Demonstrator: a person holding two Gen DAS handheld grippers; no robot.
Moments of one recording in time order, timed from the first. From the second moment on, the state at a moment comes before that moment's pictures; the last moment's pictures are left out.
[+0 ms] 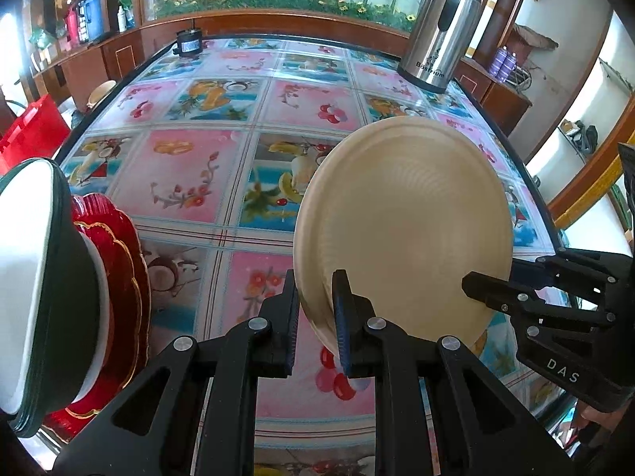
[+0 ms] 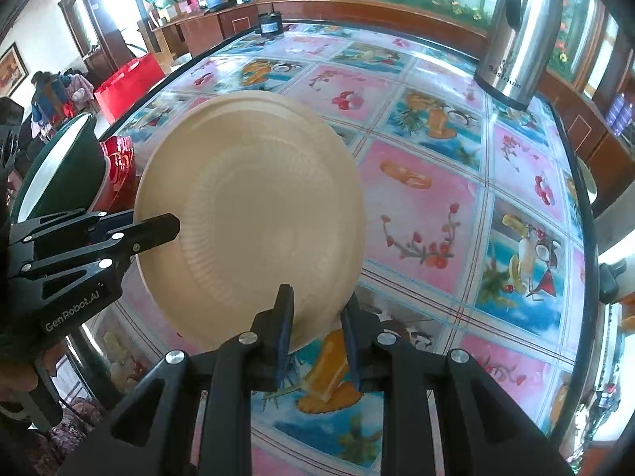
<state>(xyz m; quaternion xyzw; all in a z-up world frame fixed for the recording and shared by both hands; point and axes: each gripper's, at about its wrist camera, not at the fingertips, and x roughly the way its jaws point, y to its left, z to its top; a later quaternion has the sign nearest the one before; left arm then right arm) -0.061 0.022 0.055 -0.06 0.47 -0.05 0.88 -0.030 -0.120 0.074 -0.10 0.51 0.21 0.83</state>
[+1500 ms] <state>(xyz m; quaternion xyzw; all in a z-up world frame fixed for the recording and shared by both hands) -0.153 0.184 0.168 -0.12 0.37 0.06 0.92 -0.047 0.032 0.171 -0.18 0.40 0.37 0.82</state>
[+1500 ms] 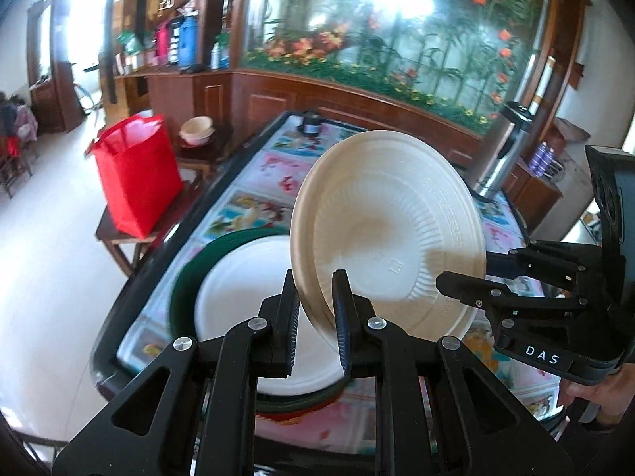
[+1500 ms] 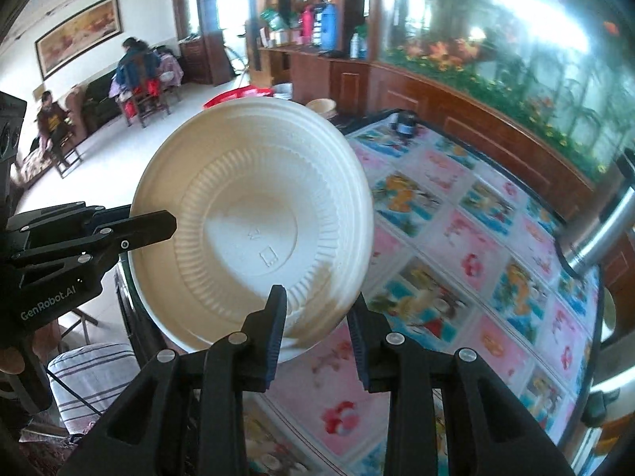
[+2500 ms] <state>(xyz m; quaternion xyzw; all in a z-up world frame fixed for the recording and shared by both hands) -0.150 0.233 0.113 -0.16 0.42 0.10 0.89 -0.047 0.101 0.128 -0.21 0.45 0.39 0.77</state>
